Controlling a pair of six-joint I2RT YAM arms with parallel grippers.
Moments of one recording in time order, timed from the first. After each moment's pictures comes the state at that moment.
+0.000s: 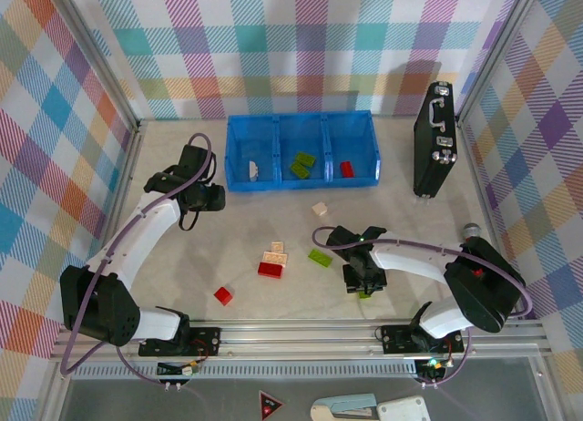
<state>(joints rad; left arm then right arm) -0.27 1.35 1.17 -0.86 -0.12 -0.25 0.85 1.45 0.73 -0.91 0.04 0.77</state>
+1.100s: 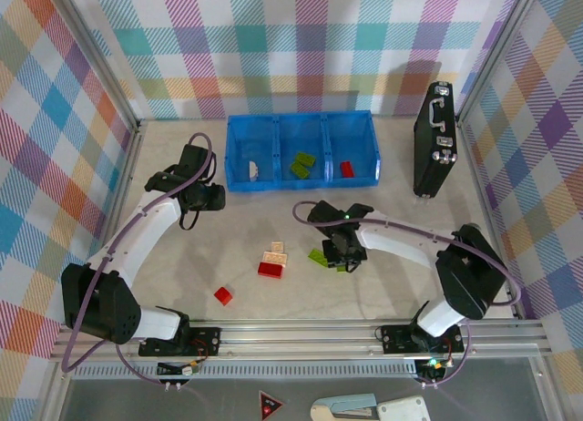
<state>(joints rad) -0.26 1.36 1.17 -0.86 -0.12 -0.25 0.85 1.57 1.05 -0.95 0.09 0.70</state>
